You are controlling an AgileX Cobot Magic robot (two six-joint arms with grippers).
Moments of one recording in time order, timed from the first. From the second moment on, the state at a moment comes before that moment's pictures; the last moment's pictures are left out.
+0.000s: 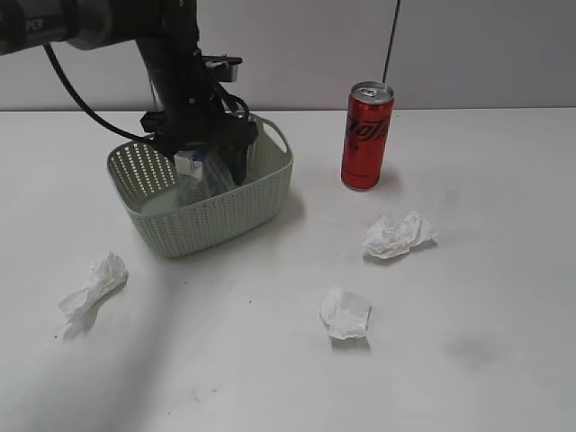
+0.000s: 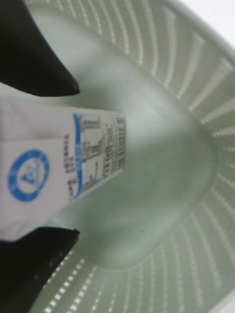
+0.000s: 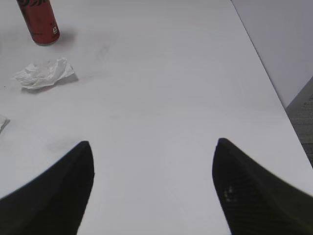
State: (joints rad) left arm -0.44 2.37 -2.08 -0.23 1.22 0.09; right arm 0.04 -0.01 -0.50 -0.06 1.05 -0.04
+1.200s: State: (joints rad) left arm -0.26 1.48 -1.64 0.05 1.22 0.09; right arm 0.04 -0.01 -0.50 -0.06 1.05 -0.04
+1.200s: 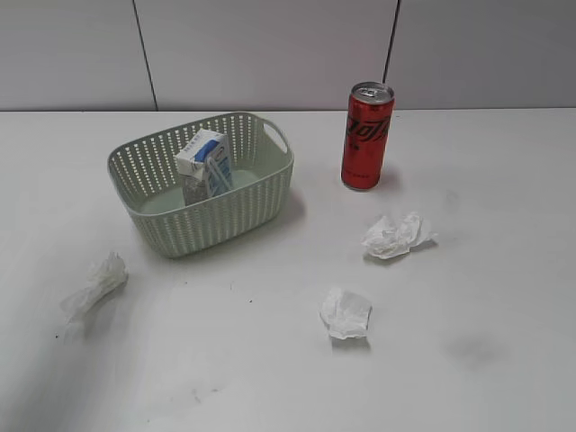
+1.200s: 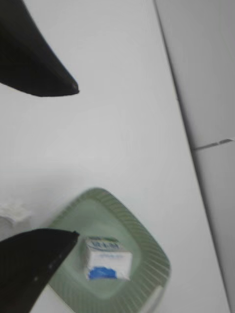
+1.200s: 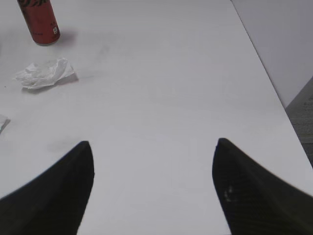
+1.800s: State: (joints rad) left arm 0.01 0.74 -0.81 0.05 1.15 0.04; right arm 0.04 -0.01 -0.50 -0.06 1.05 -0.04
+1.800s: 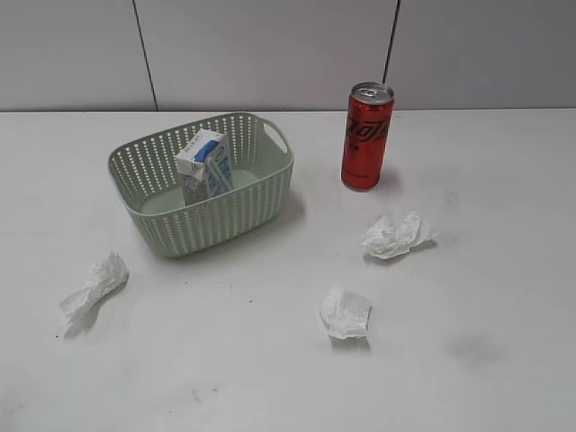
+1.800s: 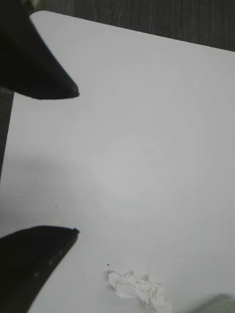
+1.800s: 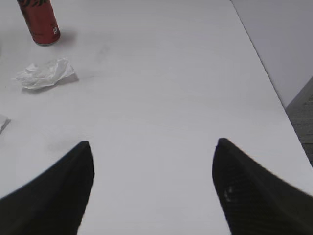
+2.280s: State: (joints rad) left arm 0.01 0.14 -0.58 0.05 1.19 -0.01; right arm 0.04 -0.01 -0.50 -0.06 1.05 -0.04
